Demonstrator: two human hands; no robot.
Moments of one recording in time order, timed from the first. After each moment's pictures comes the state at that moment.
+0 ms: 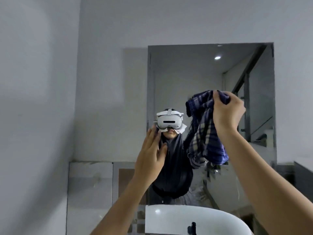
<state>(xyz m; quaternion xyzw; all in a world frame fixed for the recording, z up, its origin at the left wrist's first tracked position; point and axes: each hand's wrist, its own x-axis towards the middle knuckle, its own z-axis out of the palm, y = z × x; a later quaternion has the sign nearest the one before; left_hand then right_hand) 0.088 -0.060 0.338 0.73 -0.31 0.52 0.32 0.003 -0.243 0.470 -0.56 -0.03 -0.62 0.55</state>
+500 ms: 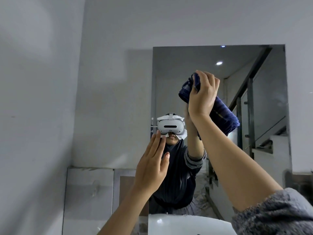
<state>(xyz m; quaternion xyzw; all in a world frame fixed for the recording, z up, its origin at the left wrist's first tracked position) 0.105 -0.053 0.331 0.73 -0.32 0.56 0.23 0.072 -0.191 0.514 -0.55 -0.09 -0.78 0.29</state>
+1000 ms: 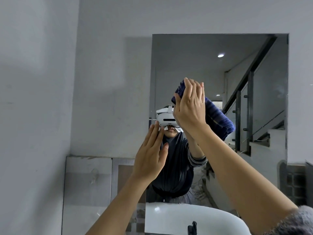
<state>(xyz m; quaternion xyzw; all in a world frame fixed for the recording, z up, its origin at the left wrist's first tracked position) 0.102 -0.055 0.329 0.75 -0.31 0.55 0.21 0.082 -0.187 0.462 -0.68 -0.12 -0.72 0.09</state>
